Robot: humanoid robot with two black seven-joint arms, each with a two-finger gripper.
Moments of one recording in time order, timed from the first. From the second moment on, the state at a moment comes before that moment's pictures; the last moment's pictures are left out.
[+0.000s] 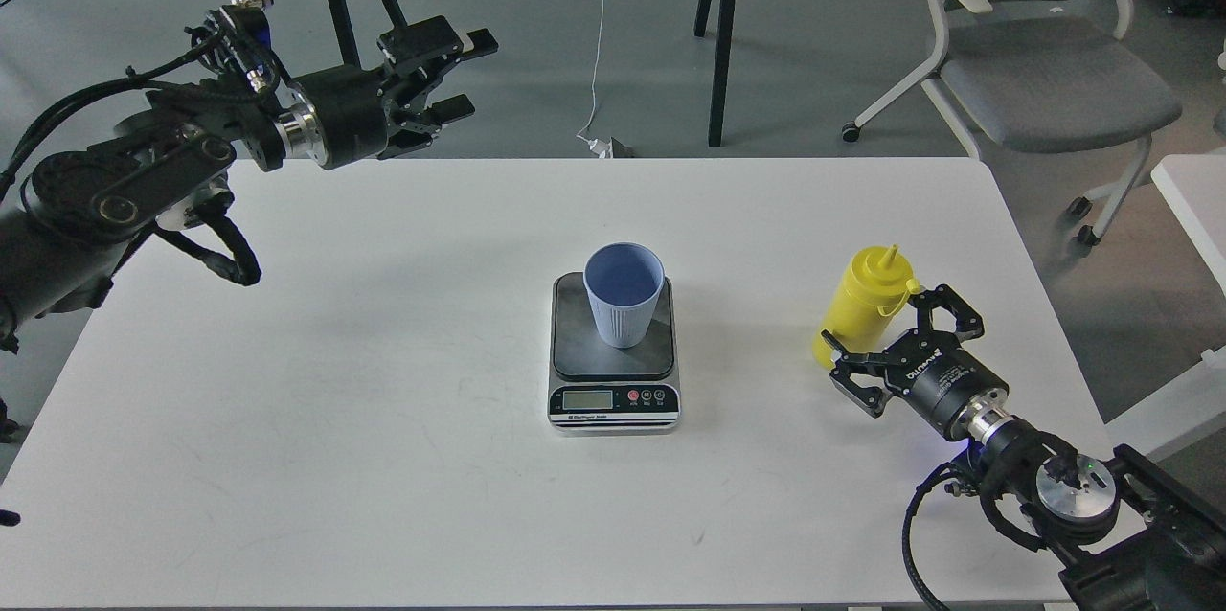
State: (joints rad) left arm -1.11 0.44 -0.20 -0.68 0.69 -0.49 -0.49; right arm 0.26 -0.29 0.97 0.82 0.27 0.49 -0.14
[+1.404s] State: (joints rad) left arm -1.11 0.44 -0.21 -0.68 0.69 -0.49 -0.49; right arm 0.40 -0.36 0.96 0.87 0.23 0.49 -0.15
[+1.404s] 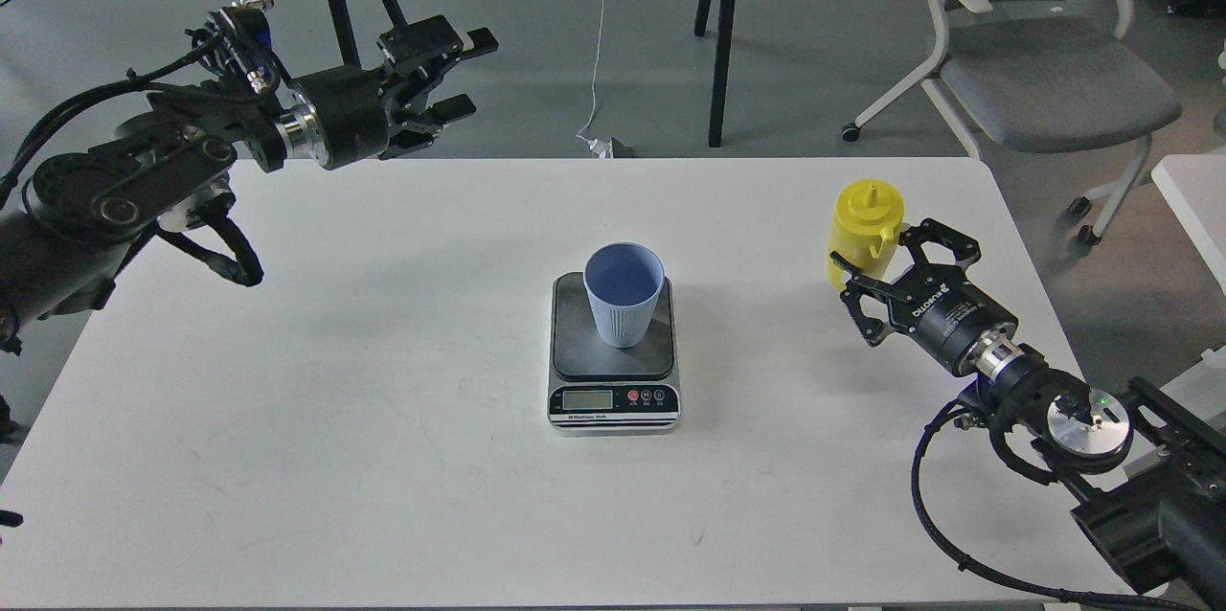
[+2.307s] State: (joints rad) left arm -1.11 0.42 -0.29 -0.68 0.69 -0.49 -0.49; right arm 0.86 -0.43 0.77 0.90 -0.35 0.49 -0.14
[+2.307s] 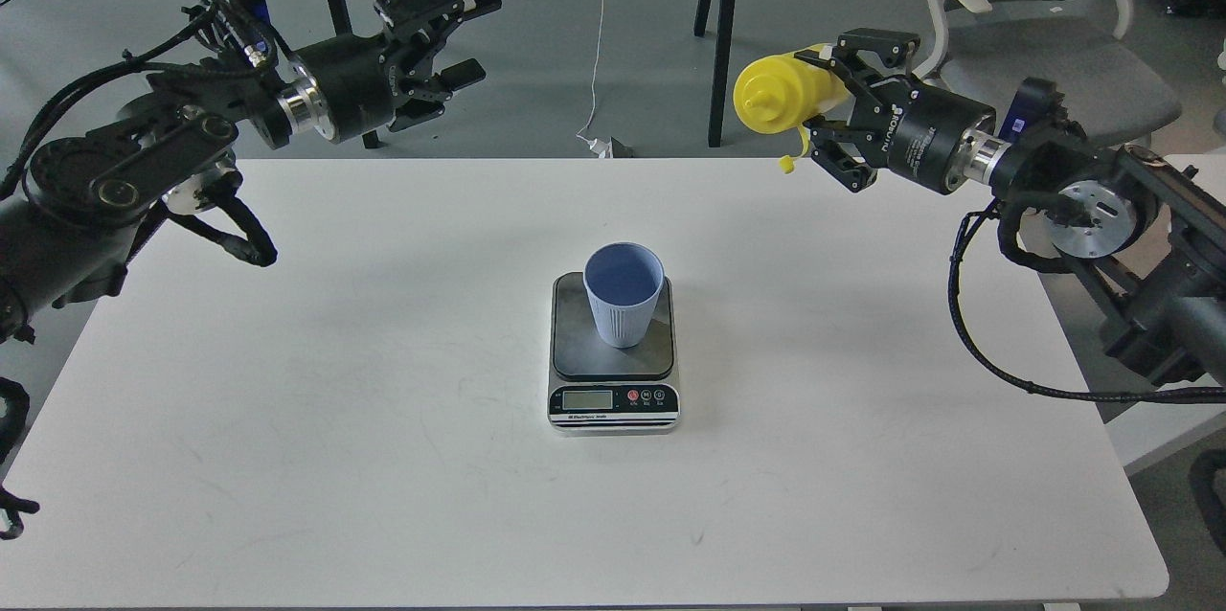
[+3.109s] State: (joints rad) left arm -1.11 0.42 -0.29 -0.69 0.69 -0.49 -0.49; right arm 1.15 -0.31 0.46 0.83 -0.78 0.49 -0.13
